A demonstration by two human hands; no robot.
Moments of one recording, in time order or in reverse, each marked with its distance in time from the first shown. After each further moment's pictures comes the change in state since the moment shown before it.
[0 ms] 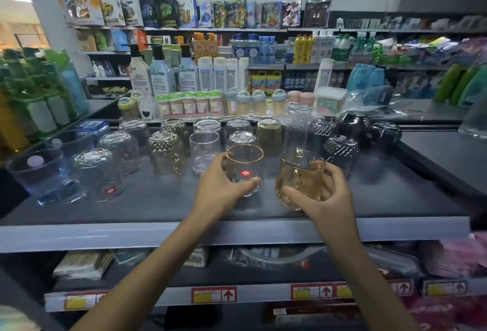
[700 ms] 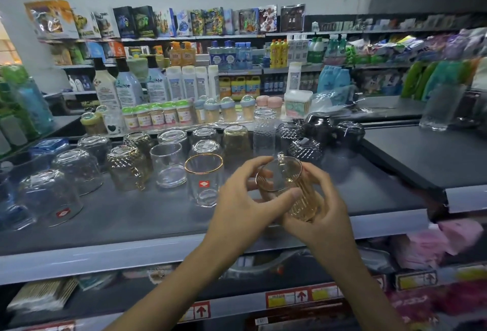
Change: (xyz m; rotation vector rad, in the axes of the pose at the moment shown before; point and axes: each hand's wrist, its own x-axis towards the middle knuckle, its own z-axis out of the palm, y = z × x) left_hand -0.059 0.096 0.055 -0.212 -0.192 0.139; right_hand -0.010 -0.003 -0.059 -0.094 -0.076 -0.150
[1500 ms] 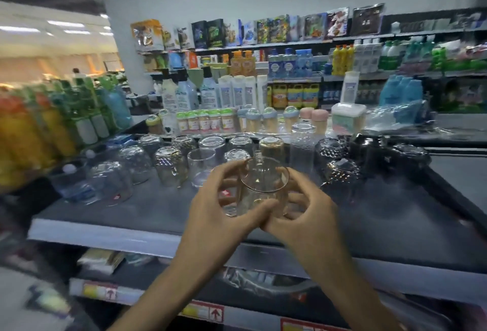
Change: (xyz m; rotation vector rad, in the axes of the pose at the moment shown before) left_hand -0.014 0.023 -0.017 0.199 0.290 0.016; right_hand 0.046 -0.015 0.019 0.007 -0.238 0.089
